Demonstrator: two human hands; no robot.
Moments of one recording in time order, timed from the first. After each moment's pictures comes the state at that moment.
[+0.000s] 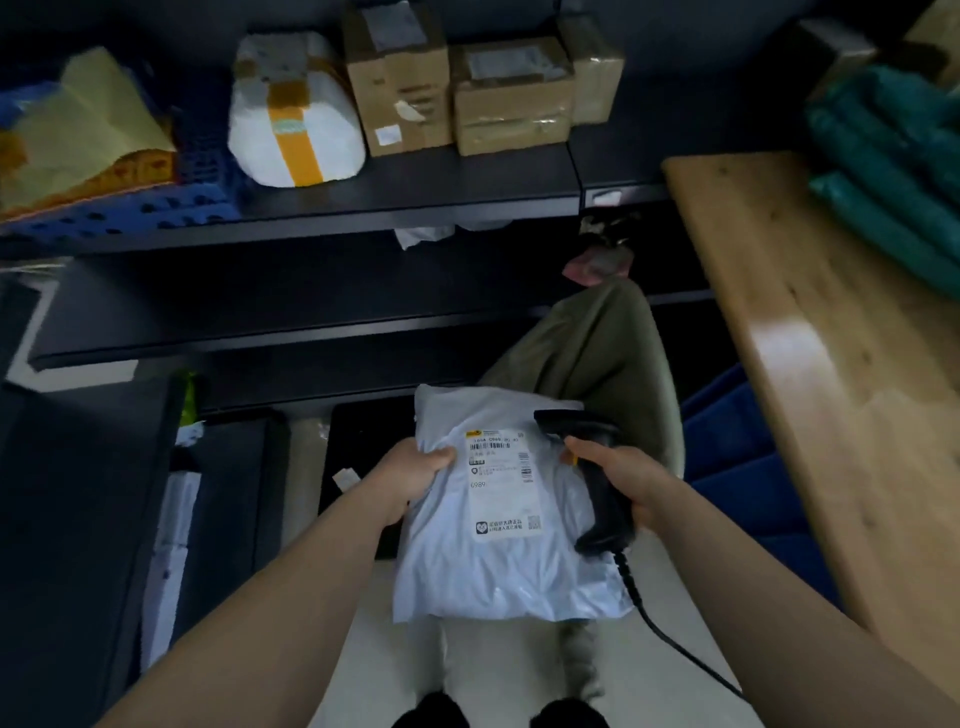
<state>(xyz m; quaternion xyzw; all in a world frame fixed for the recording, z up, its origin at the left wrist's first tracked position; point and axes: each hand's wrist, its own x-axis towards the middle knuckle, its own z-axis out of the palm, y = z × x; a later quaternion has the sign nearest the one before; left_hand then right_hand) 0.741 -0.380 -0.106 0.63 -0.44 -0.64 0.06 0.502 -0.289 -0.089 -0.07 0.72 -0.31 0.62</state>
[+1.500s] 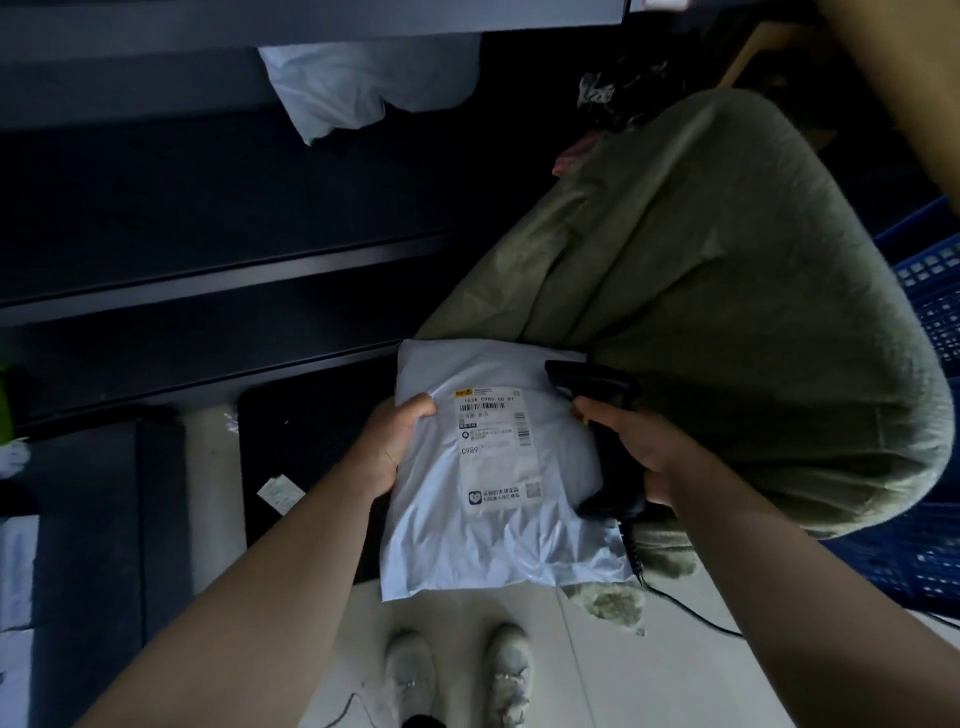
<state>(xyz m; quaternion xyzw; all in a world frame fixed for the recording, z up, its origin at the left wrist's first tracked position) 0.703 -0.489 -0.319 0.58 -0.35 -0.73 0.13 0.481 -0.366 -0.296 0.03 0.75 -0.37 0.55</state>
